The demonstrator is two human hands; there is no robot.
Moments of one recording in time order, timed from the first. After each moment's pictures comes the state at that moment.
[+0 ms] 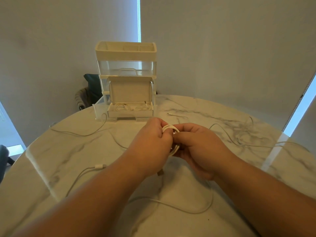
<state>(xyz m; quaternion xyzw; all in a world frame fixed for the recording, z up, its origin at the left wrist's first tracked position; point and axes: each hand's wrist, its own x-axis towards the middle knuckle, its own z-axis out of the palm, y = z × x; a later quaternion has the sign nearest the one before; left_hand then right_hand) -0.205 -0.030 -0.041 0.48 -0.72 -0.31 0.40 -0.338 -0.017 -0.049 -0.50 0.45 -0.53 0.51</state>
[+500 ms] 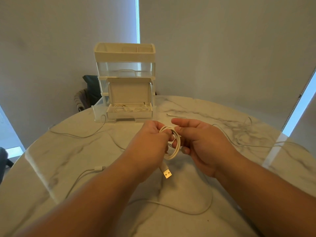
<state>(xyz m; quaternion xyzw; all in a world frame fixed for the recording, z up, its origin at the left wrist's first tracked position) -0.209 -0.036 -0.046 0.48 -0.61 -0.46 0.44 -0.343 -0.018 -0.039 -0.44 0.48 -0.58 0.49</state>
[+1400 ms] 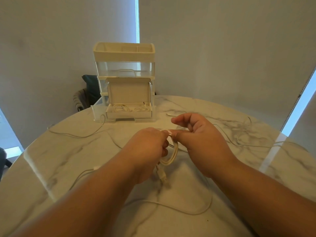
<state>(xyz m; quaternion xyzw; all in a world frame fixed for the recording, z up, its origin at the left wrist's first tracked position) -0.201 -0.031 -0.037 0.43 -0.56 -0.56 0.43 -0.343 -0.007 -0.039 -0.57 0.55 -0.54 0.28</state>
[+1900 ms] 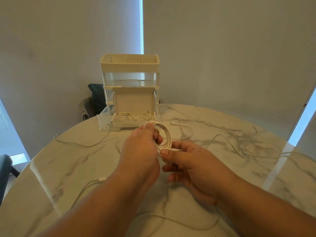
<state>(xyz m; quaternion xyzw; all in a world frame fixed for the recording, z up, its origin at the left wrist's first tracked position) -0.205 -0.046 -0.036 0.38 -0.36 -0.59 0.61 -0.322 0.000 -0.047 -0.47 0.43 -0.50 0.58</state>
